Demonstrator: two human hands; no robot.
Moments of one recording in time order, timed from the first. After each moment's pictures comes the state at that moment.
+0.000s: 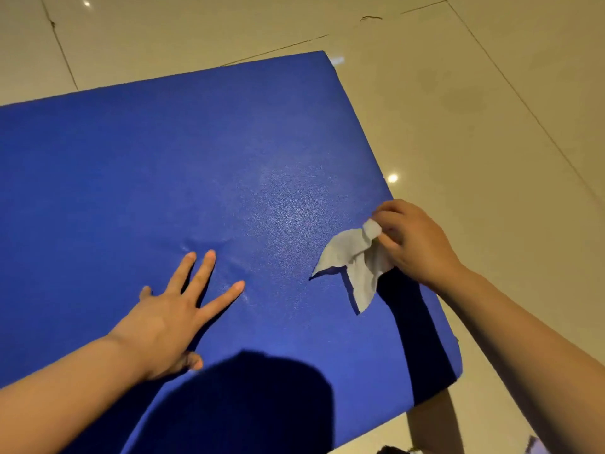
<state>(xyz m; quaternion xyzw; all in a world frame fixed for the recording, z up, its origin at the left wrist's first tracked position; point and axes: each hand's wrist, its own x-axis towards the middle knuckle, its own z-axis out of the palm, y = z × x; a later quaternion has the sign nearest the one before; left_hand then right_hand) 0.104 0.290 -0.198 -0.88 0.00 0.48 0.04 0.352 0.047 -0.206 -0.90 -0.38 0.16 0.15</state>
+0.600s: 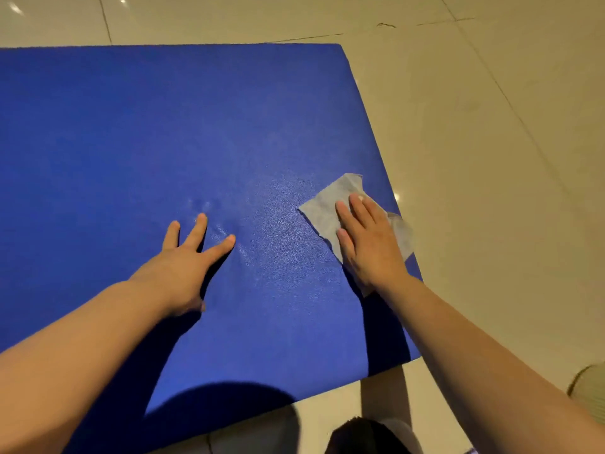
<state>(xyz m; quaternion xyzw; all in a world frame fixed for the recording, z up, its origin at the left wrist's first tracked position) 0.088 0.250 -0.203 -0.88 -0.22 0.38 -0.14 0.296 0.035 -0.264 -0.90 -0.42 0.08 0.14</state>
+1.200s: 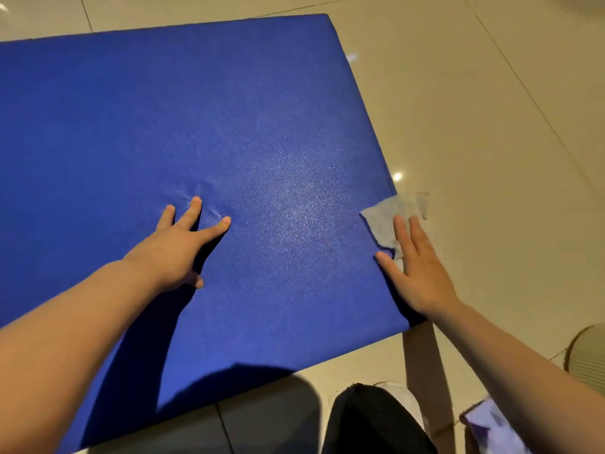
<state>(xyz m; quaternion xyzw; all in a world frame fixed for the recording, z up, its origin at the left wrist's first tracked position) 0.089 0.261 -0.211 -0.89 -0.23 0.38 -0.15 0.277 -0.072 -0.263 -0.93 -0.29 0.19 0.08</state>
